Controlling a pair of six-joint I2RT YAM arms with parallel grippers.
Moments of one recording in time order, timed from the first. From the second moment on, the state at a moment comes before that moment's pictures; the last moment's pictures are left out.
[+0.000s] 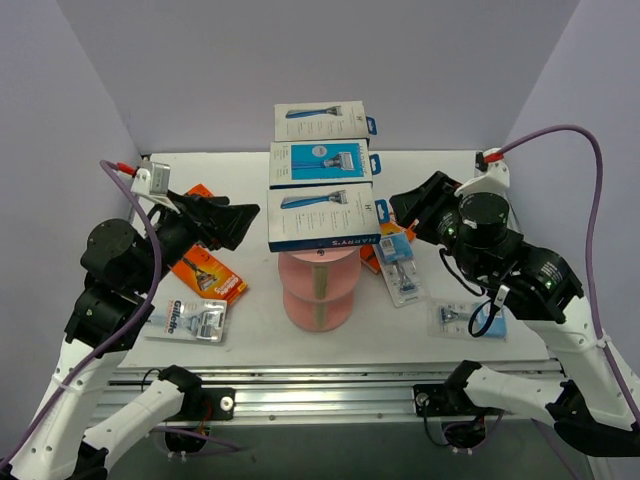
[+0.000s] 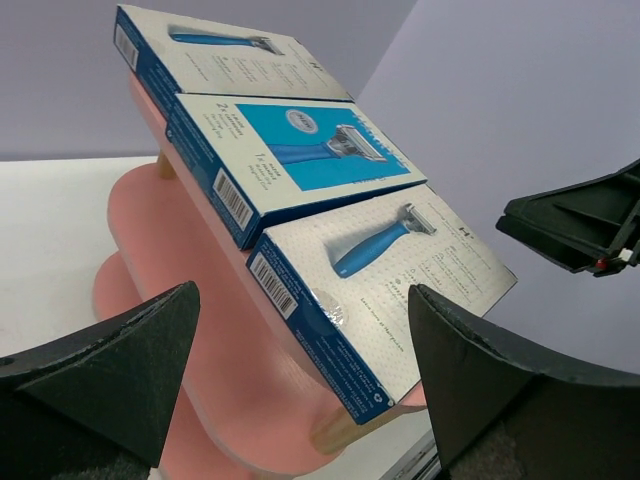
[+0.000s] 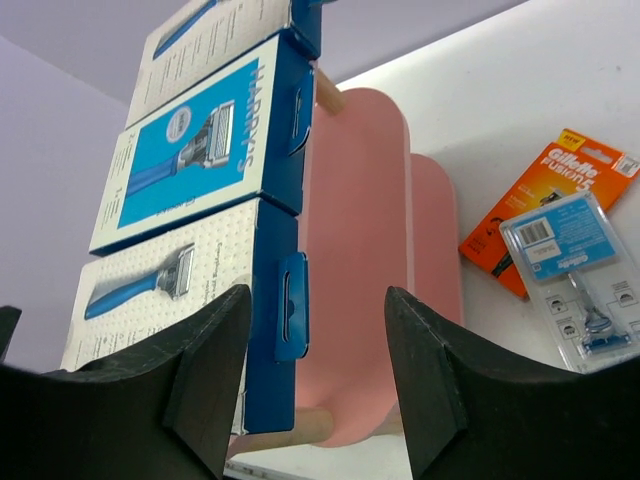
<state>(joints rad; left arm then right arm) -0.47 0.80 1.22 -0.32 0.15 -0.52 0.76 1.01 1.49 -0.78 0.46 0.79</state>
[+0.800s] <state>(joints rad) -0.31 0.78 1.06 -0.50 0.03 -0.48 -0.11 1.14 1.15 -0.47 -0.25 0.72</state>
